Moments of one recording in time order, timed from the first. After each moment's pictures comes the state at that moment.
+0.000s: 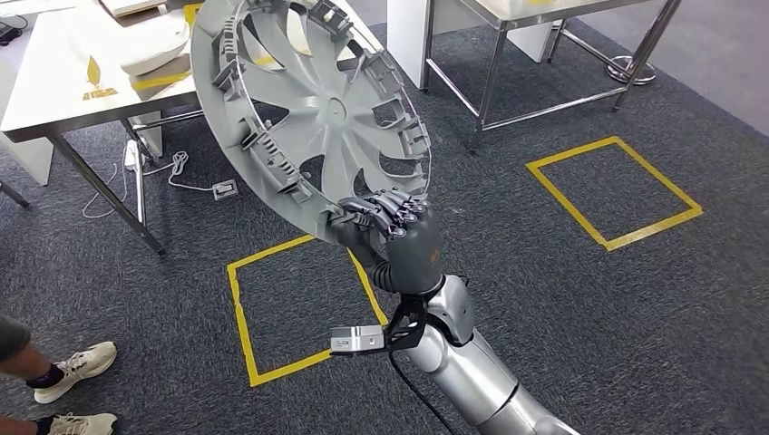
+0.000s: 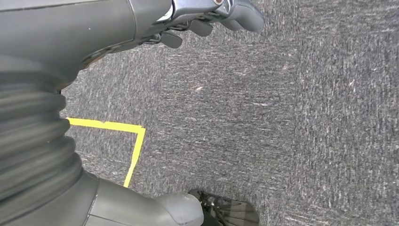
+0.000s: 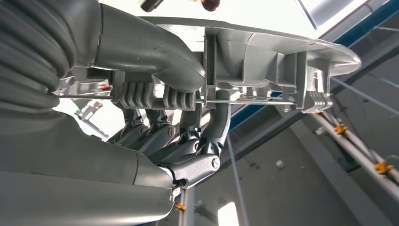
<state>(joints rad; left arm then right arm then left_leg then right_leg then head) -0.09 -0.20 1.05 -0.20 -1.02 0.58 -0.27 -0.15 0.06 0.28 -1.51 0.95 -0.39 -0.48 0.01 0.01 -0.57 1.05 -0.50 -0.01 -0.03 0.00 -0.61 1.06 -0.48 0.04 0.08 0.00</state>
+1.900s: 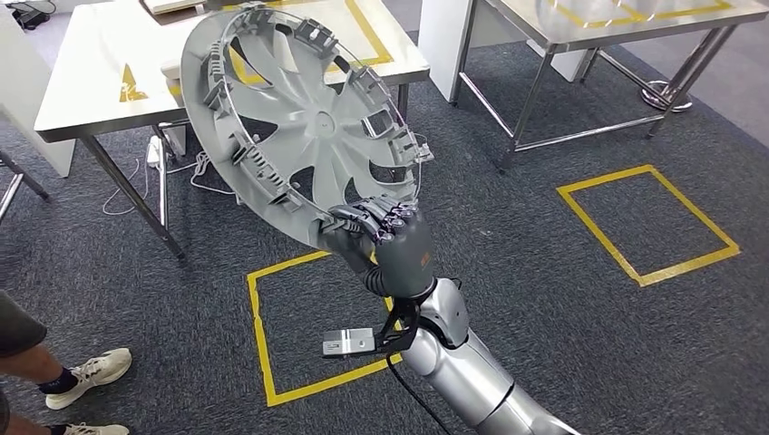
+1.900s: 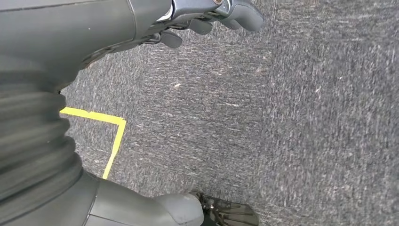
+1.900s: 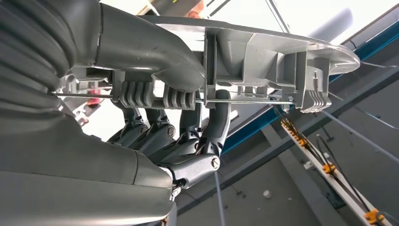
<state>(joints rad) -0.10 -0.20 1.06 -0.20 -1.02 0.57 -0.29 -0.14 0.05 0.29 -1.48 0.98 -0.40 -0.46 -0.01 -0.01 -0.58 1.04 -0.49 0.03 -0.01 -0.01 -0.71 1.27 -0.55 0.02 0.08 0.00</state>
